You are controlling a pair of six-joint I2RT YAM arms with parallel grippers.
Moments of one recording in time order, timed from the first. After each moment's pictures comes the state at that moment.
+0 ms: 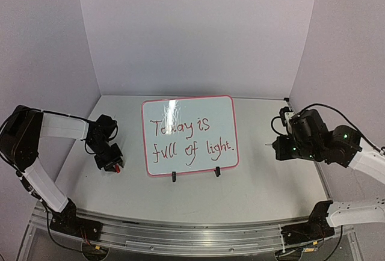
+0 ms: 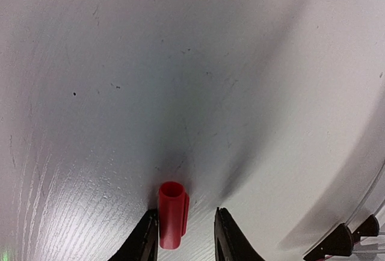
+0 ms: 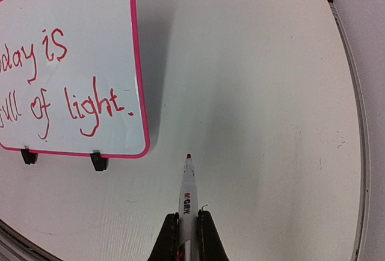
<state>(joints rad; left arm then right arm) -0.34 1.60 0.83 -0.58 0.14 -0.93 0.81 0.93 0.89 -0.79 0.40 0.51</state>
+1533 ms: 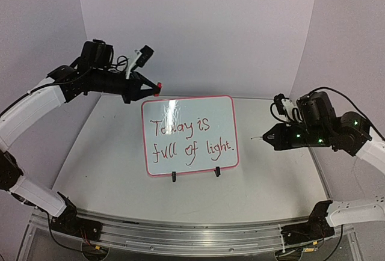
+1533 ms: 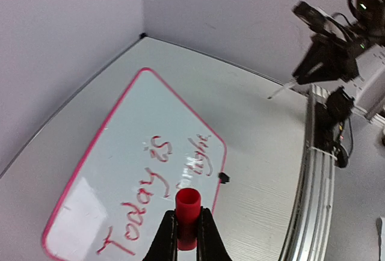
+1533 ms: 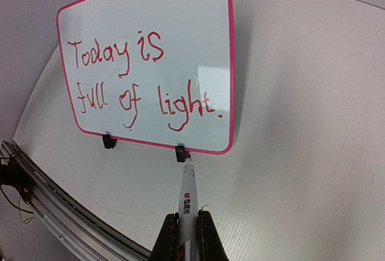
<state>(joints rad) -0.60 1.38 1.47 -0.54 0.53 0.15 0.81 0.97 1.06 -0.82 0.13 0.51</state>
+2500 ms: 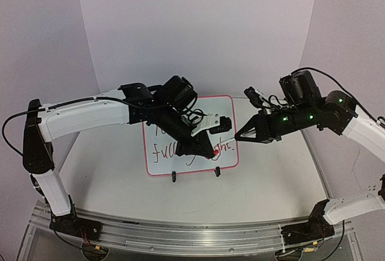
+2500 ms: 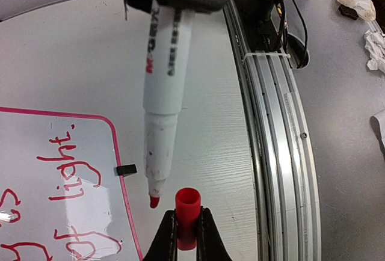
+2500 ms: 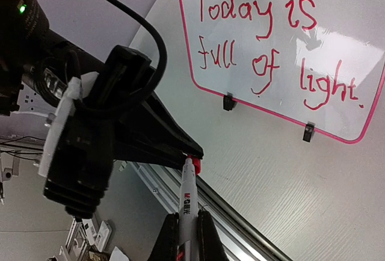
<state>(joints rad) -1.07 1.78 1.67 -0.73 0.47 0.44 0.81 1.18 1.28 -0.81 -0.38 0.56</state>
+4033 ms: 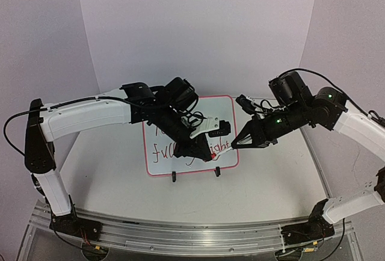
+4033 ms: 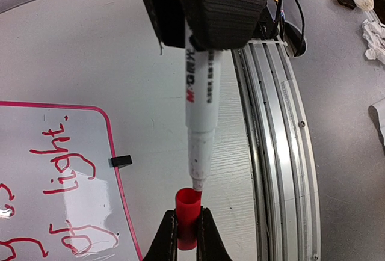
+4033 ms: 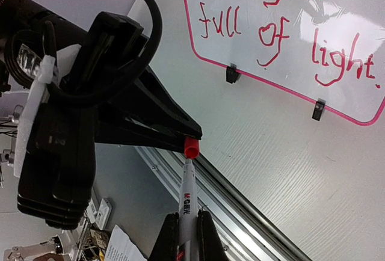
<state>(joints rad) -1.07 1.80 1.69 -0.79 0.47 0.48 0.81 1.26 1.32 -0.89 -0.46 0.51</state>
